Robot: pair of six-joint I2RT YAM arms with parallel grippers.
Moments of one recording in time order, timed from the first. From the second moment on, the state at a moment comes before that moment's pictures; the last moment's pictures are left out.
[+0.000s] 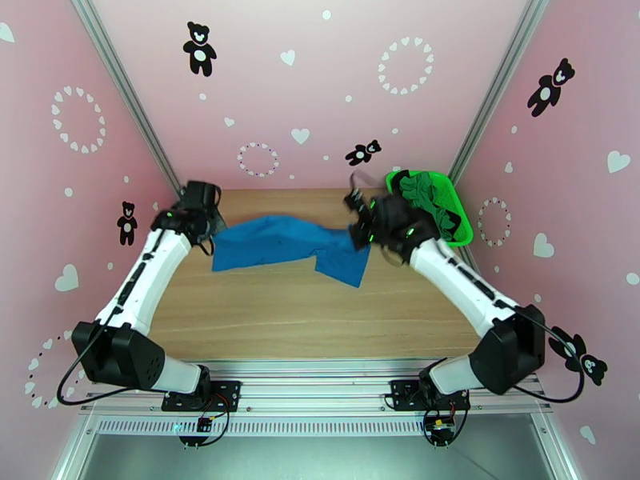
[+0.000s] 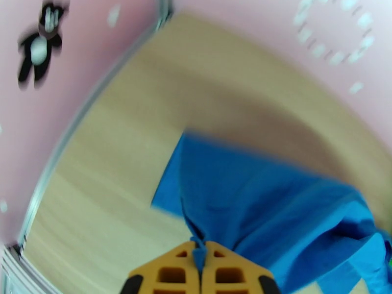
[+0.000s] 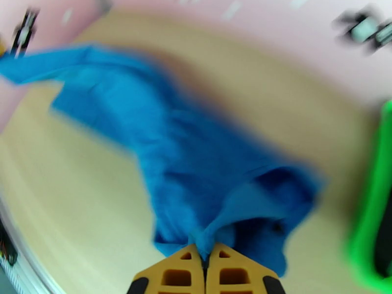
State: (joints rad) left arm -0.13 1.47 1.34 -0.90 -0.31 -0.63; right arm 0.52 1.49 1.12 -0.48 -0.15 -0.03
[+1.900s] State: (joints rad) left arm -0.13 1.44 1.11 -0.82 -0.28 -0.71; right arm 0.30 1.86 1.14 -0.41 -0.29 0.43
